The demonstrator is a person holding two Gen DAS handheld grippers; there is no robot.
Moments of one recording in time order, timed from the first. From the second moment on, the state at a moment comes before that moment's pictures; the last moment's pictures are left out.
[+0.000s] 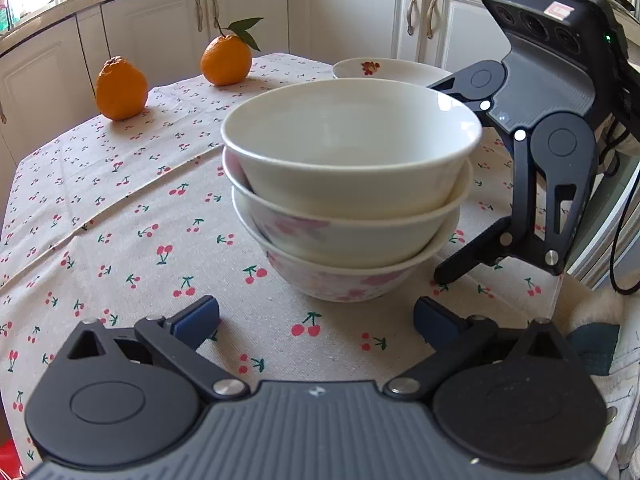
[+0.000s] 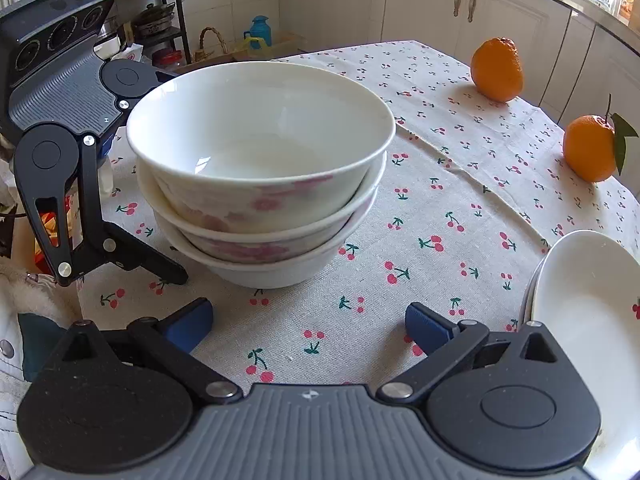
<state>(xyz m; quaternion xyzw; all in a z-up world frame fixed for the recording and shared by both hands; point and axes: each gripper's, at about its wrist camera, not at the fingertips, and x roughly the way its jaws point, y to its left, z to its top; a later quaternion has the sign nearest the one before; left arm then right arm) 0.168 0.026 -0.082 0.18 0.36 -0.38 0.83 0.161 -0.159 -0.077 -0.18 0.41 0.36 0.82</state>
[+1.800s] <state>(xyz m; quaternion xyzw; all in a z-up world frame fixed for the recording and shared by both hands) 0.195 0.017 -0.060 0.25 0.33 -0.51 0.76 0.178 -0.141 -0.046 -0.24 0.38 0.47 0.76</state>
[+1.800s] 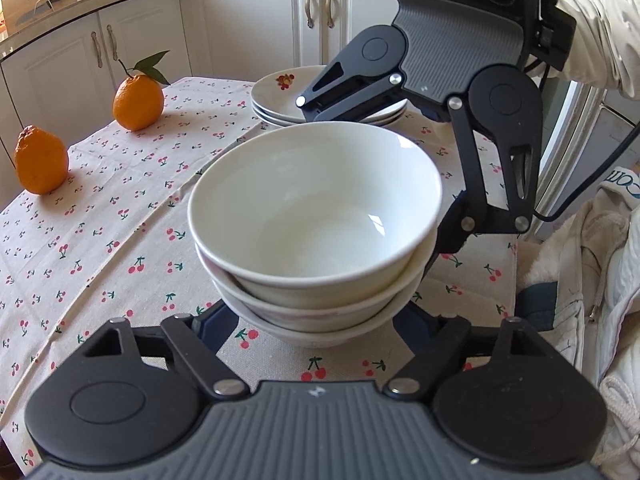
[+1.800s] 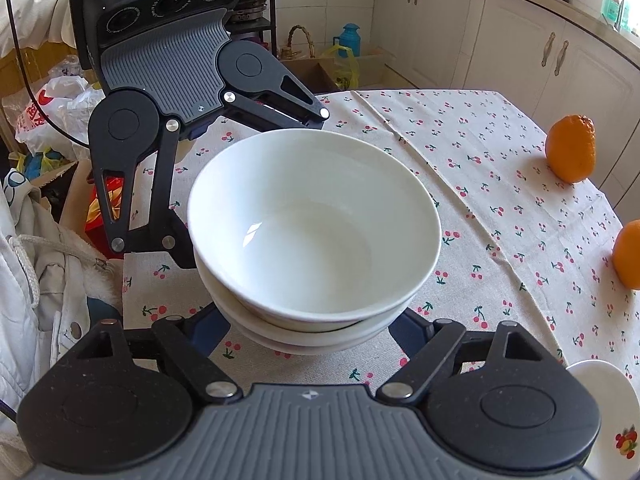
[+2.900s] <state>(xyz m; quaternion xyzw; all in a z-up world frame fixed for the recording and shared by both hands) 0.227 -0.097 -0.012 0.27 0.27 -0.54 0.75 0.187 -0.260 0.014 -0.25 0.35 0.40 0.81</state>
